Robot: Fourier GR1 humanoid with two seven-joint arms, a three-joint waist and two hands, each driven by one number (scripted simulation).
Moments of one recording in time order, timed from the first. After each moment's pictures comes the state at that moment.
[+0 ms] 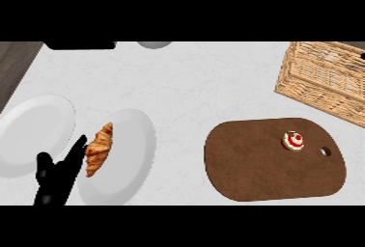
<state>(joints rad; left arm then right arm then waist) 0.13 0.41 -0.23 -1.45 0.30 0.20 0.16 -0.47 -1.18 0.13 -1.84 -0.30 0.53 0.82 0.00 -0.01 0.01</state>
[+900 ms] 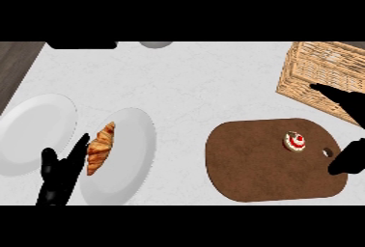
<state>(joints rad) 0.11 0.37 -0.20 -1.44 0.25 0.17 0.20 -0.33 -0.87 0.24 -1.74 0.14 0.45 0.67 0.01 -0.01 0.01</state>
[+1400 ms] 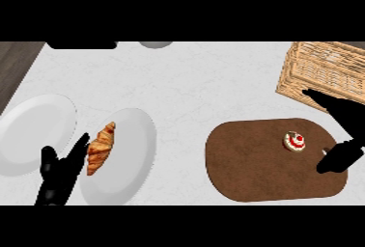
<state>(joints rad) 0.11 0.35 -0.17 -1.45 0.23 0.15 0.23 -0.28 -0.76 0.22 -1.67 0.31 0.44 0.56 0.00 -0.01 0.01</state>
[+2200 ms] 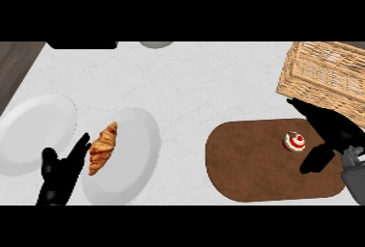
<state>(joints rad) 0.12 0.31 -0.13 -1.45 0.18 0.12 0.22 -0.26 -0.61 0.24 -1.53 0.51 0.41 0.46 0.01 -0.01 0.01</state>
